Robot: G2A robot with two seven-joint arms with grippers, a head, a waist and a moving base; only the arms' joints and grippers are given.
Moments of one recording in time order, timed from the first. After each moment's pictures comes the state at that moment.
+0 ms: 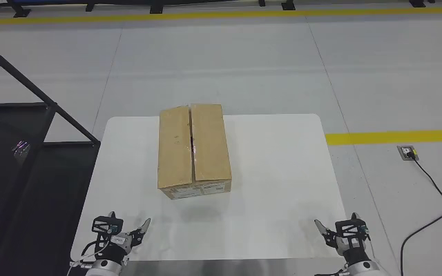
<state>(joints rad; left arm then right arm) 1.73 -1.15 -1.60 -1.80 1.33 0.00 0.00 -1.73 -1.15 1.60 -1.80 -1.33 0.00 0.00</state>
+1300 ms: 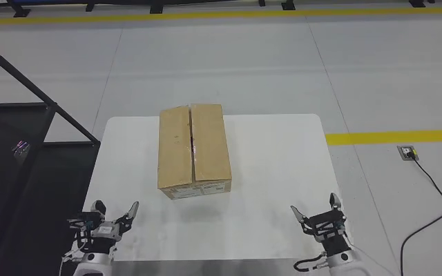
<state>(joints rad) 1.68 -1.17 -1.66 -1.78 1.15 0.00 0.20 -1.65 -1.17 1.43 -1.97 -1.53 0.06 -0.04</state>
